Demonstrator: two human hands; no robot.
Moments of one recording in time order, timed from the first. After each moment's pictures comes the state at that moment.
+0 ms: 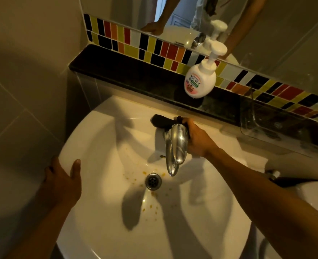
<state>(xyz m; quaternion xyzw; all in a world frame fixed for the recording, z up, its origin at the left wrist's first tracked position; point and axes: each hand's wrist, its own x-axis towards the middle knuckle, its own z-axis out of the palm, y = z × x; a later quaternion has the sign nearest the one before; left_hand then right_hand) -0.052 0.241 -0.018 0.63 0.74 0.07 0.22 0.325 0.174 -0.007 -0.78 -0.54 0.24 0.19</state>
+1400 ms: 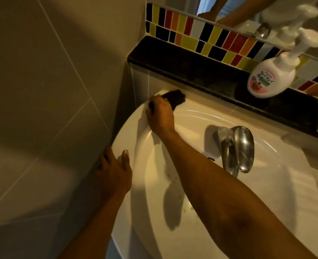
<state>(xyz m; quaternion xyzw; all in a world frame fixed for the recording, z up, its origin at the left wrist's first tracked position) -0.061 0.250 -0.041 0.63 0.74 0.09 0.21 0.105 0.353 -0.029 -0.77 -0.51 0.18 0.34</state>
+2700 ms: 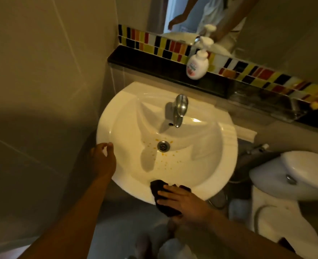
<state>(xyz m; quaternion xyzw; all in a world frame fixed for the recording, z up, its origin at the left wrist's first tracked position) -0.108 0.112 0.035 0.56 0.69 0.22 0.40 0.102 -0.101 -0.013 -0.53 -0.83 0.17 0.05</state>
